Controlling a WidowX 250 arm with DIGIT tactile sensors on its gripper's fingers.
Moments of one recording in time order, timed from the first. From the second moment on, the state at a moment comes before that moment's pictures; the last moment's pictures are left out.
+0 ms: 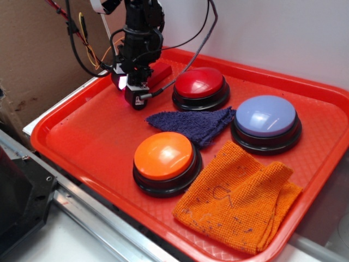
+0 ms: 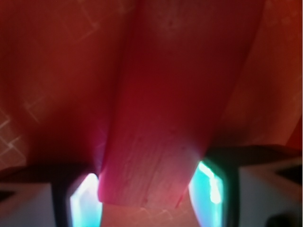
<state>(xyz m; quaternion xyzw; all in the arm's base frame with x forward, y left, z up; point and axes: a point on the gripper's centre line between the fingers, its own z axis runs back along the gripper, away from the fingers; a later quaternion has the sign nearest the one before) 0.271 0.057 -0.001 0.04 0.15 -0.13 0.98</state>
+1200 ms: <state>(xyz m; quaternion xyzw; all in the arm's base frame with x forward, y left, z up) 0.198 0.030 0.129 -0.02 0.05 0.00 1.00</state>
